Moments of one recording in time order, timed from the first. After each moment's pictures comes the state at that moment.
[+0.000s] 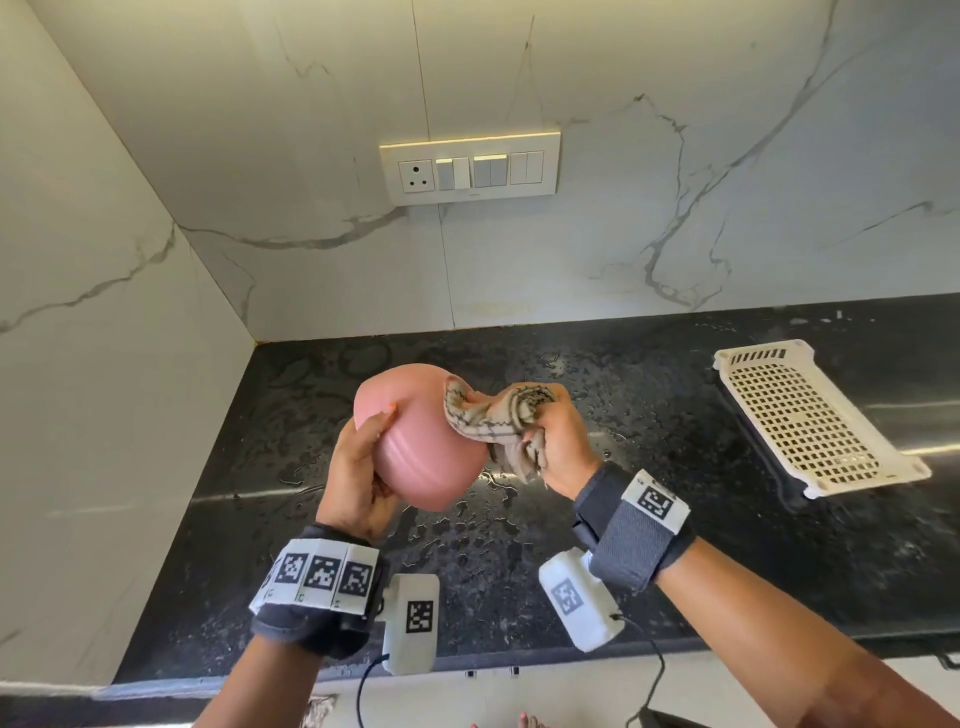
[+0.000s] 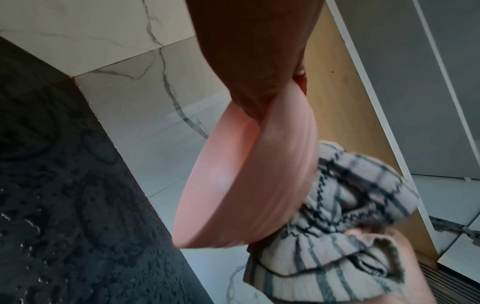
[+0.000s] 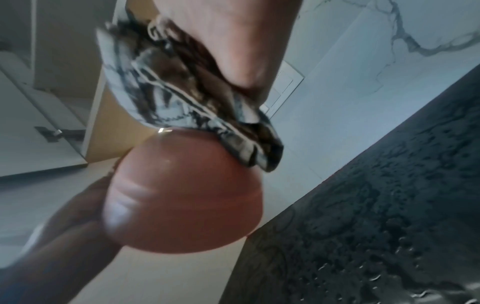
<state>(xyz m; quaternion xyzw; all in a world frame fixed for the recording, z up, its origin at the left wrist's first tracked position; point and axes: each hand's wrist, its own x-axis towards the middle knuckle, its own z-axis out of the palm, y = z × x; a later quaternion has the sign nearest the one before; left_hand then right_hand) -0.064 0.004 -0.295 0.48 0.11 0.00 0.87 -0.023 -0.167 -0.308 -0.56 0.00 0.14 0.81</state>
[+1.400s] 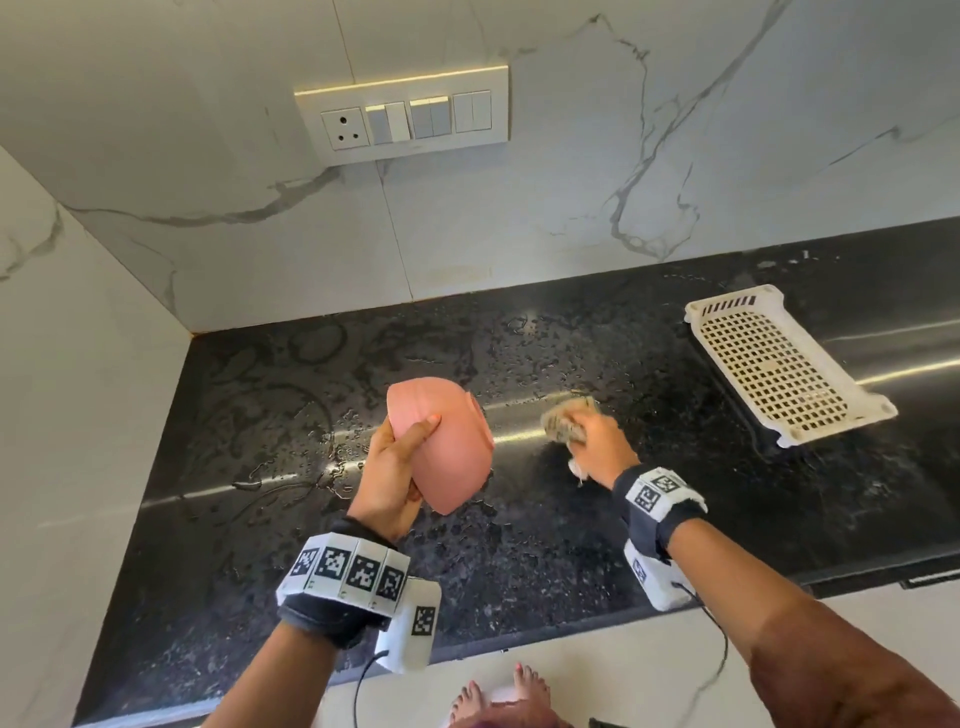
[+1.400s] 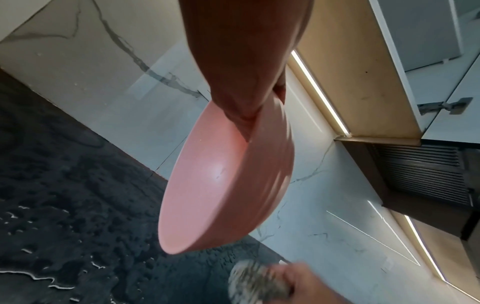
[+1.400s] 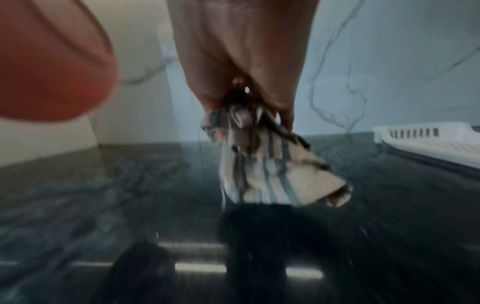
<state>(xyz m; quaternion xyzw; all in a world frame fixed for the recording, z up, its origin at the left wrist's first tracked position) -0.033 -0.039 -0.343 0.56 0.15 -0.09 0.81 0.009 -0.278 -0.448 -0.93 0.07 0.11 0.35</state>
